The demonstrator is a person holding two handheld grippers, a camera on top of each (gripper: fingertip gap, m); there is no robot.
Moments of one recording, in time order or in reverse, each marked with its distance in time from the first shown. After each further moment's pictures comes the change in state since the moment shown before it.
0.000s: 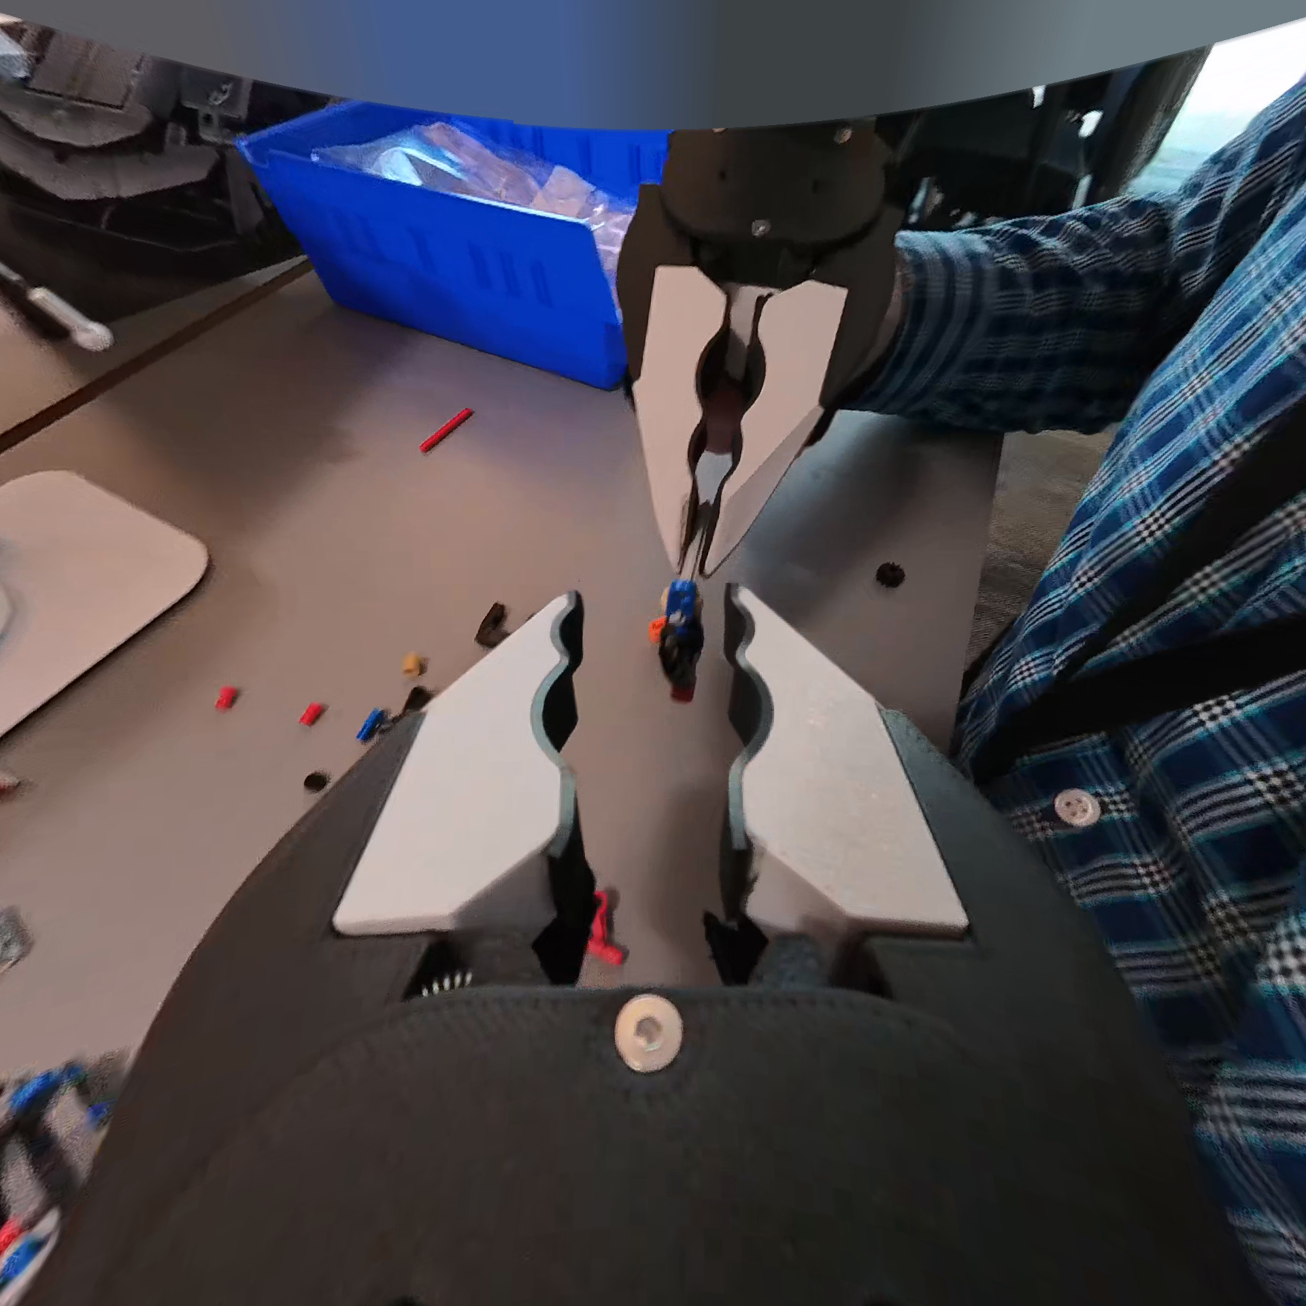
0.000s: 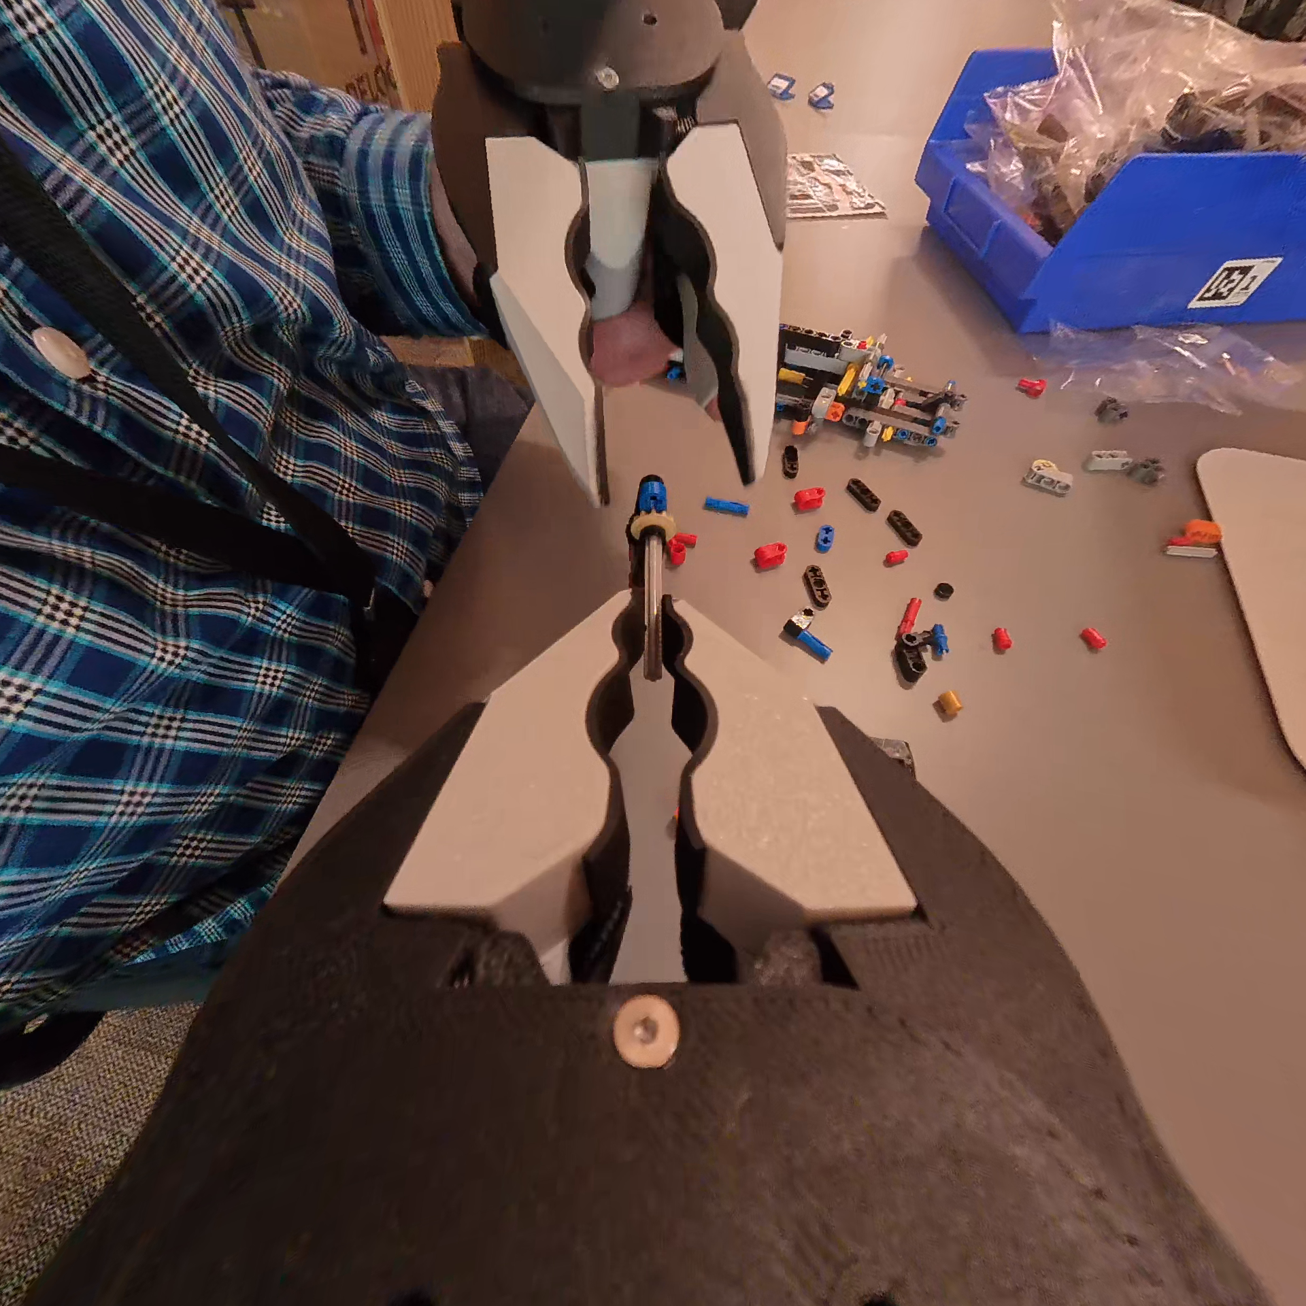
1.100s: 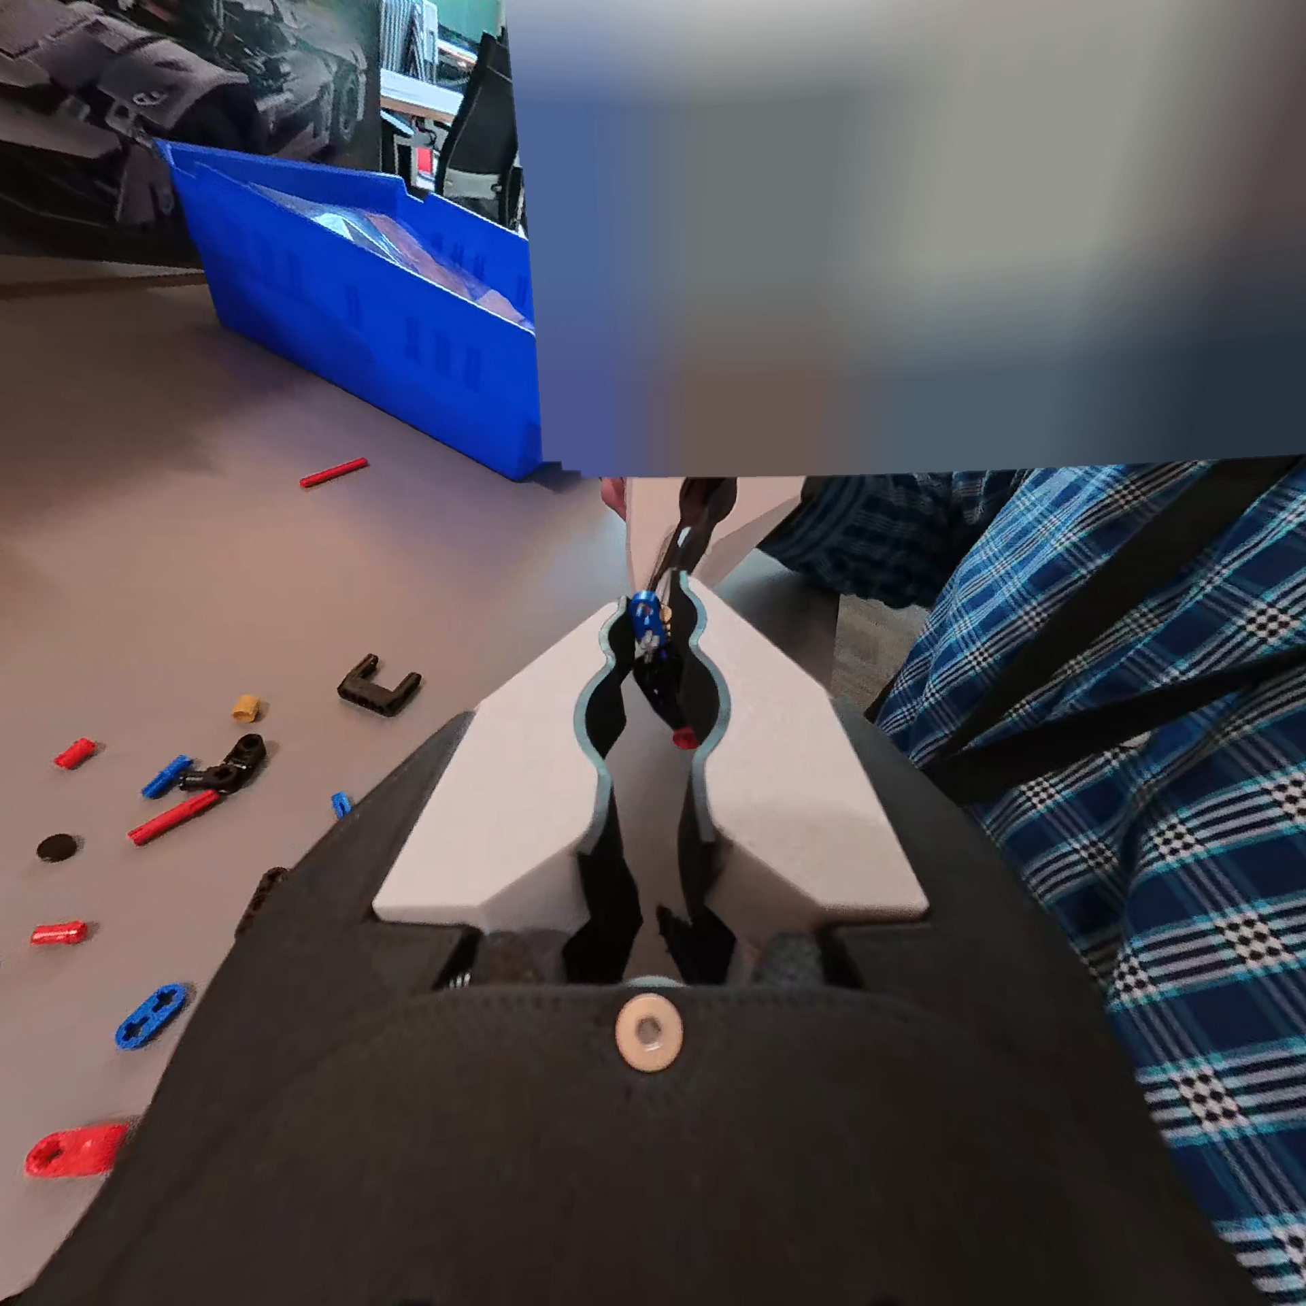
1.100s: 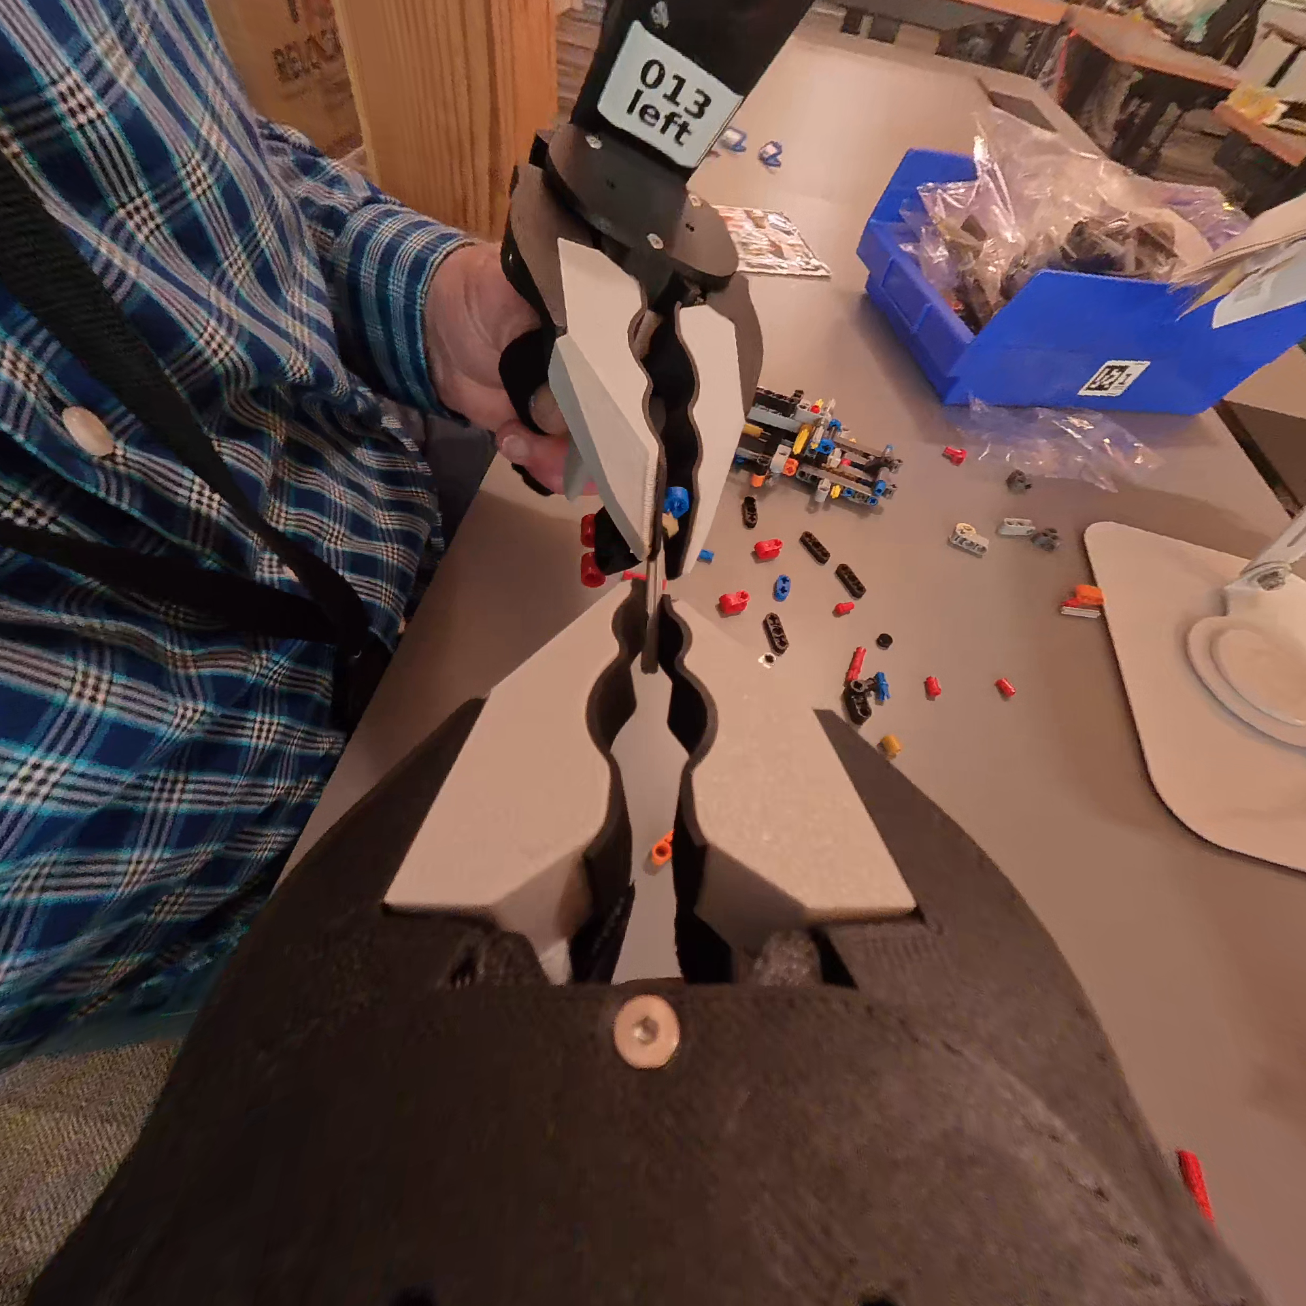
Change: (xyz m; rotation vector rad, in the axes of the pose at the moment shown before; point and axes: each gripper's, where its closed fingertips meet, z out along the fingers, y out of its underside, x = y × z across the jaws) left arm 0.012 -0.018 0.003 0.219 0.190 -0.288; right arm -0.001 -0.024 -0.002 0.010 0.092 -0.093
